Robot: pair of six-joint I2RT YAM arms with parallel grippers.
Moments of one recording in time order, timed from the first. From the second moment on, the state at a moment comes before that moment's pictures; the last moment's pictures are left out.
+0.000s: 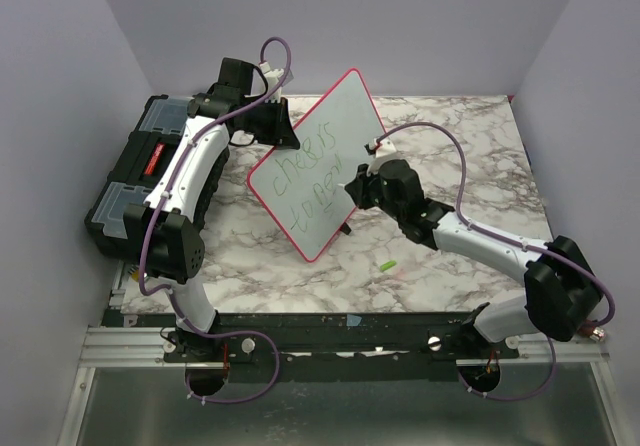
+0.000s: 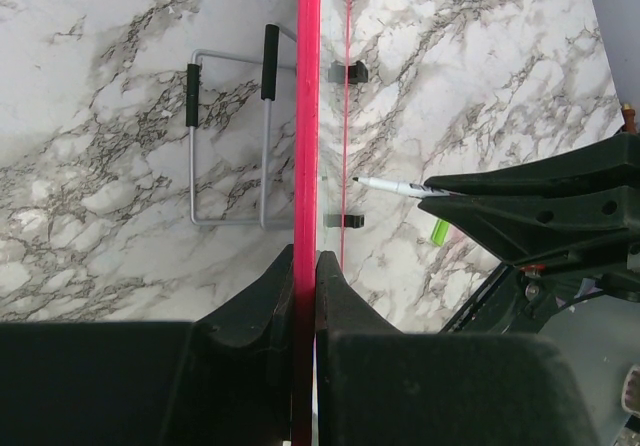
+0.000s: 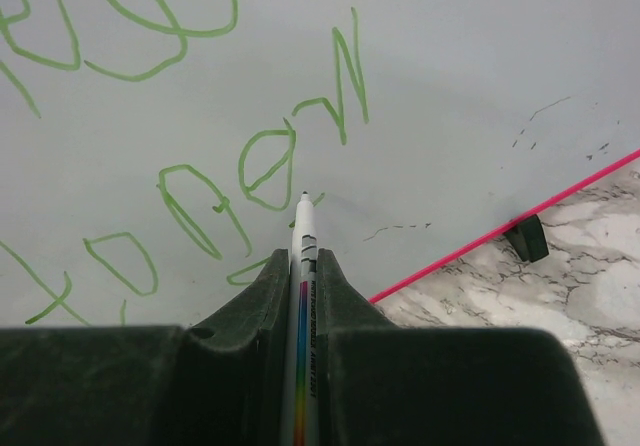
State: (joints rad) left arm -0.24 1.78 1.83 -0.87 0.61 -0.09; right arm 0.72 1.41 0.86 0.18 0.14 0.29
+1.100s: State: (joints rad) left arm -0.24 1.78 1.84 -0.88 0.61 -0.09; right arm 0.72 1.45 0.81 0.18 0.10 0.29
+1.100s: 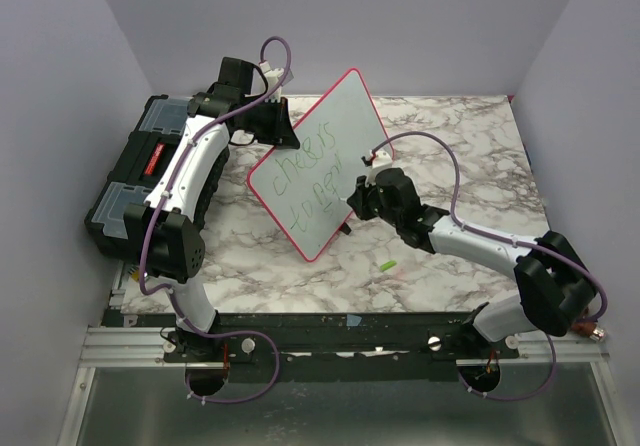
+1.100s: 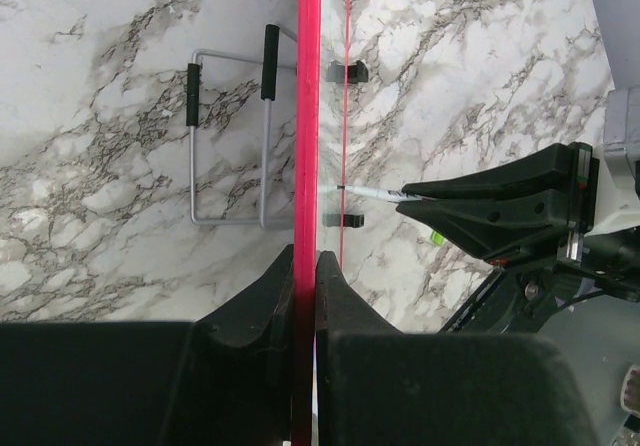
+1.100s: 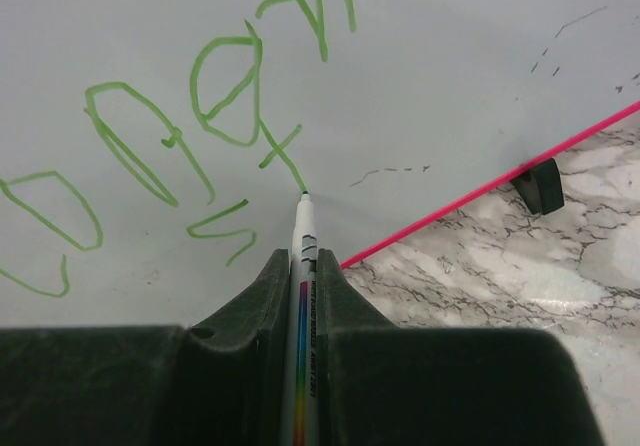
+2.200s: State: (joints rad) left arm -0.24 1.78 1.84 -0.88 0.61 -0.09; right arm 0.72 1.47 0.91 0.09 0.20 0.26
